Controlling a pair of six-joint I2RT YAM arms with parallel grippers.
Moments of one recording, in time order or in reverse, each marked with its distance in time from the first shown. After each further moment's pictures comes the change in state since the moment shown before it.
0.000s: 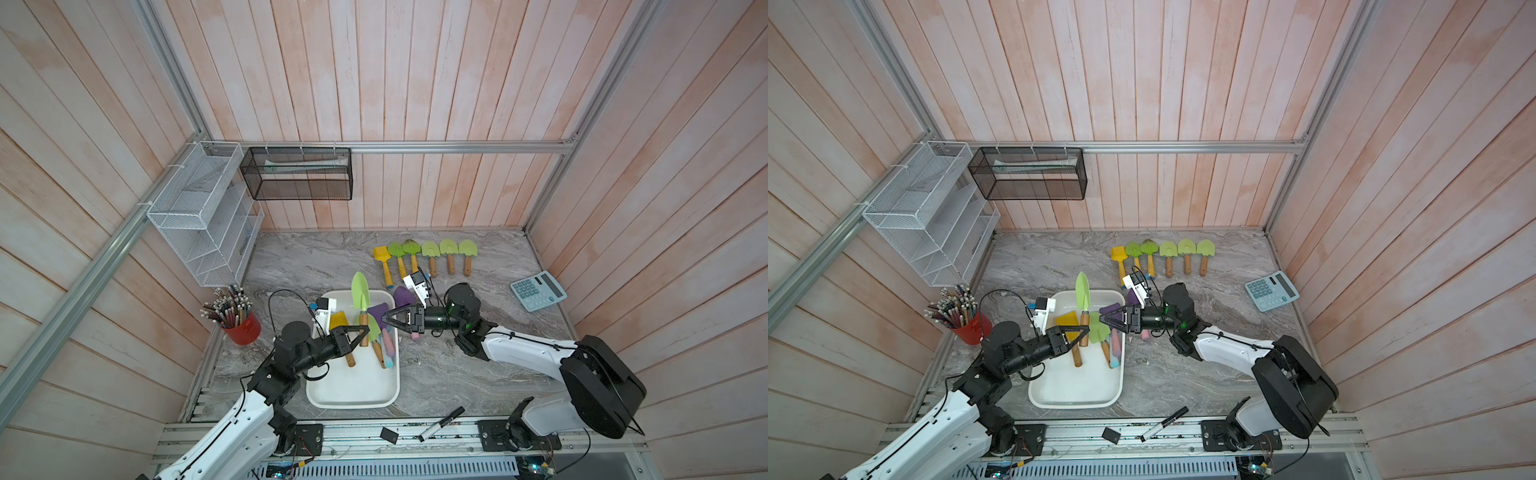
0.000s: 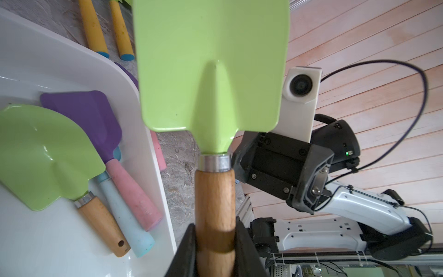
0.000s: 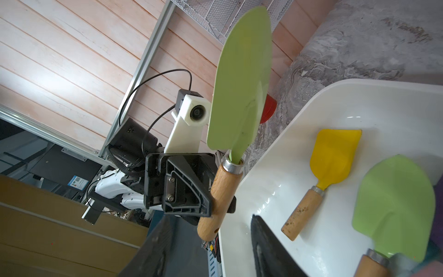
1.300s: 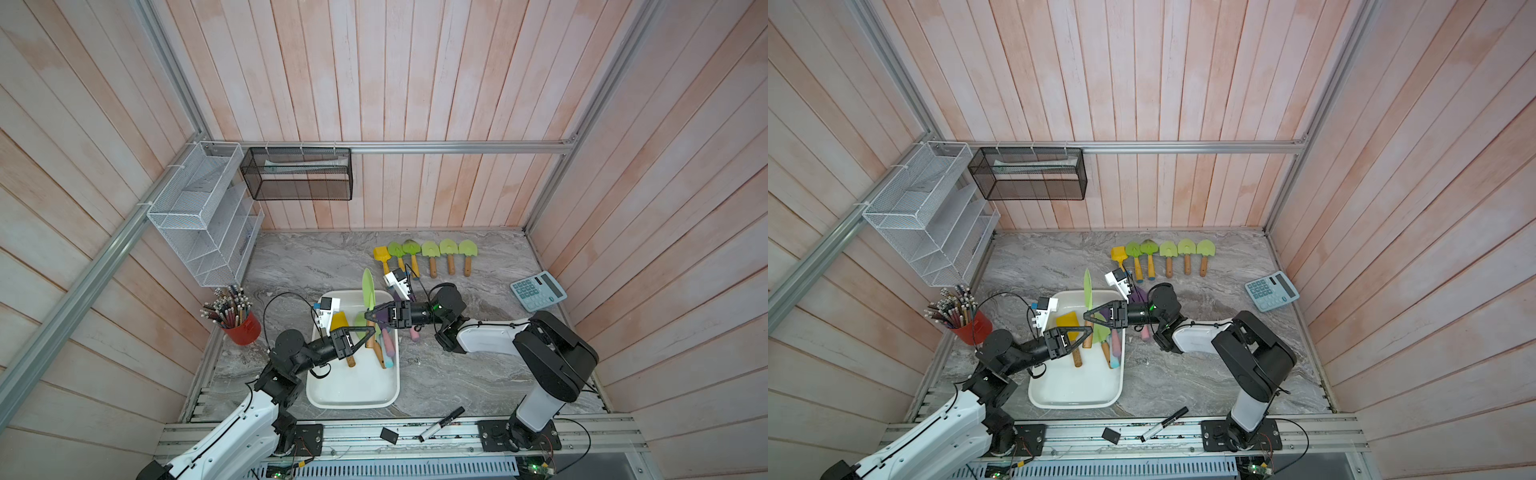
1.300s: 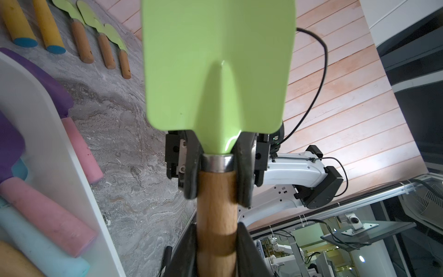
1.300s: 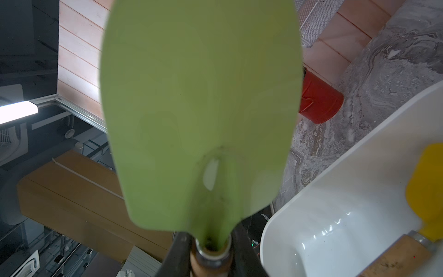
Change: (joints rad) left arm 0.006 0.046 -0.087 0.371 0.150 -0.136; right arm 0.060 0.248 0.108 0.424 -0.088 0.308
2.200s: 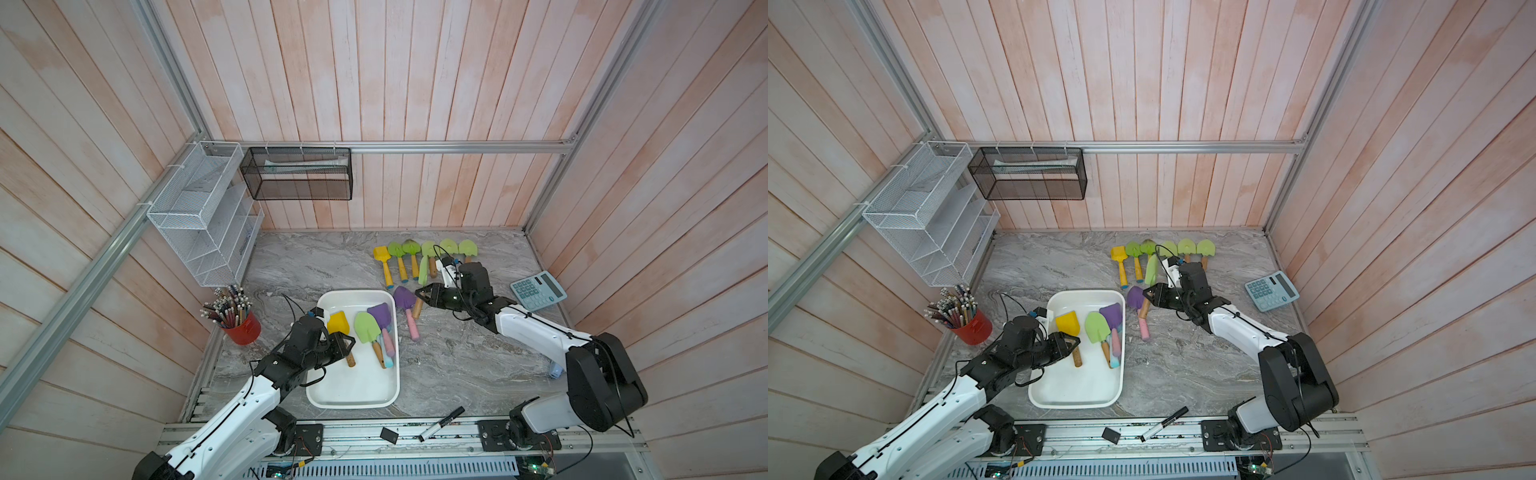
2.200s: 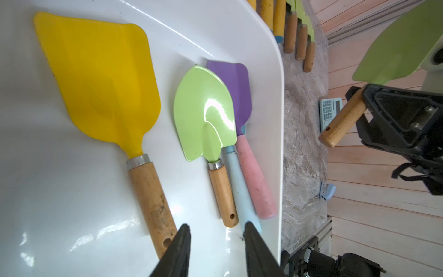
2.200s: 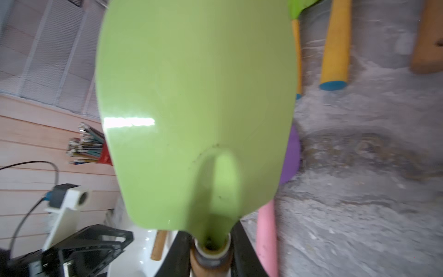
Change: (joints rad) left arm 0.016 0.113 0.187 -0.846 -0.423 0.280; right arm -0.331 -0.236 0.079 -1.196 0.531 -0.658
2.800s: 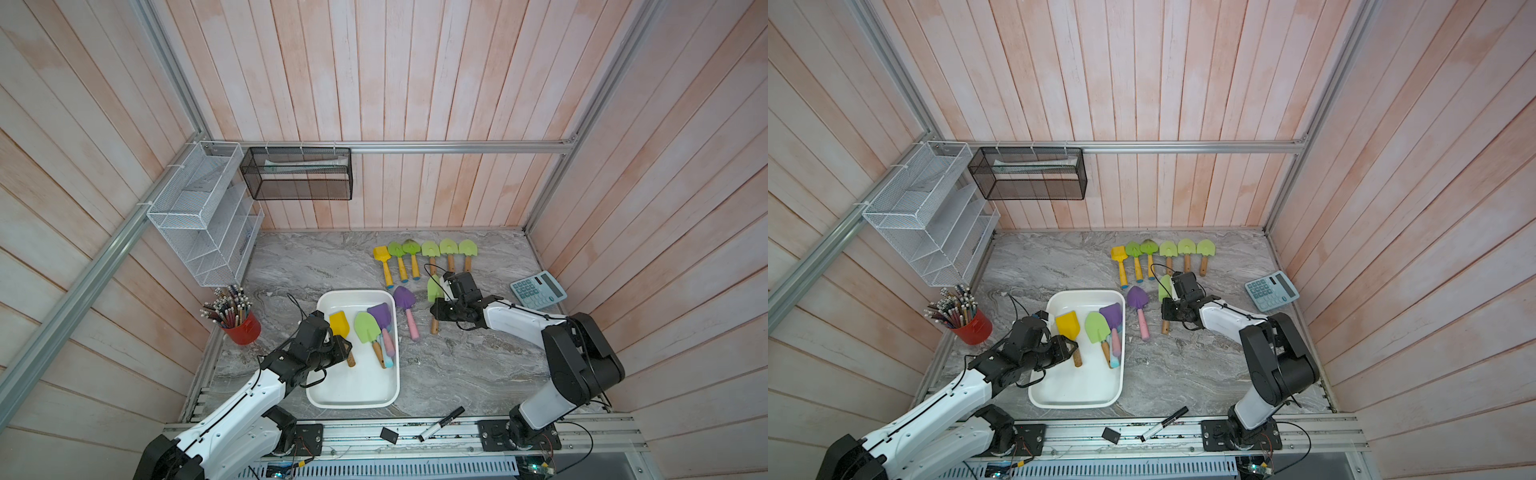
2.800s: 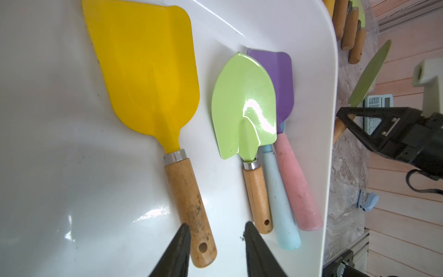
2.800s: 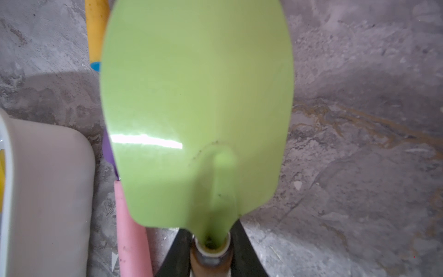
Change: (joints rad) left arm -0.019 0.071 -0.002 -0.031 -0.071 0.021; right arm 0.000 0.148 0.005 -0.175 0.274 -0.146
